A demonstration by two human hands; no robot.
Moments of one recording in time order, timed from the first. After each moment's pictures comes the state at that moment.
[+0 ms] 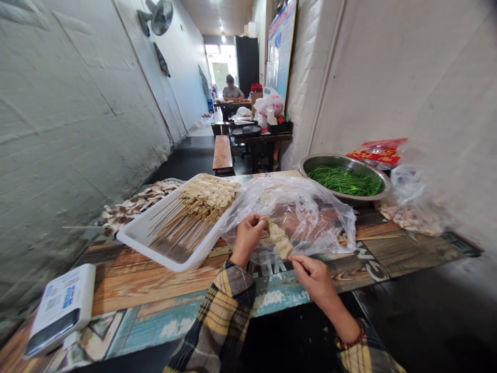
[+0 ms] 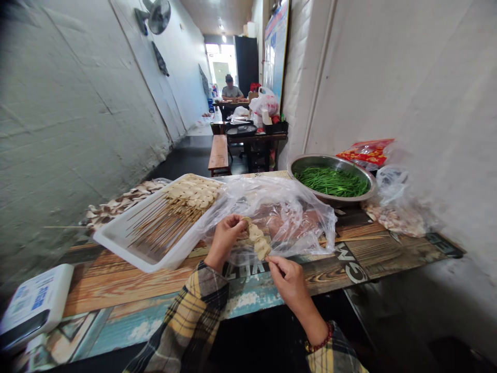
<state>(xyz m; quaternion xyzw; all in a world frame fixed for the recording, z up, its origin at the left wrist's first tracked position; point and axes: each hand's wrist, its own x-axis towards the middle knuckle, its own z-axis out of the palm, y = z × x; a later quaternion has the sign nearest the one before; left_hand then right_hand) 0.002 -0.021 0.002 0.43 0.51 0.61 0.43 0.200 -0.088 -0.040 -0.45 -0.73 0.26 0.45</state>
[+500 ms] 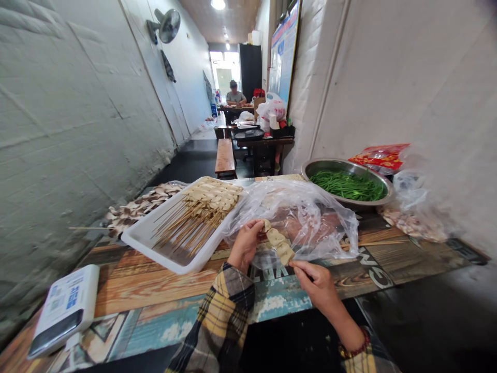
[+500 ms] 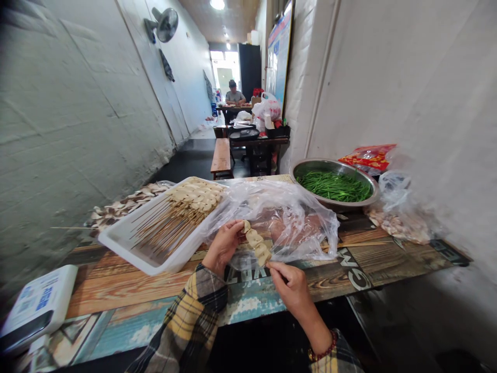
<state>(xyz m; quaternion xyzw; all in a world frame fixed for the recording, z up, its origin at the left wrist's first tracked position) -0.002 -0.029 0.012 0.30 0.44 0.60 0.60 0.200 -0.091 -0.035 -0.43 -0.73 0.29 0.45</state>
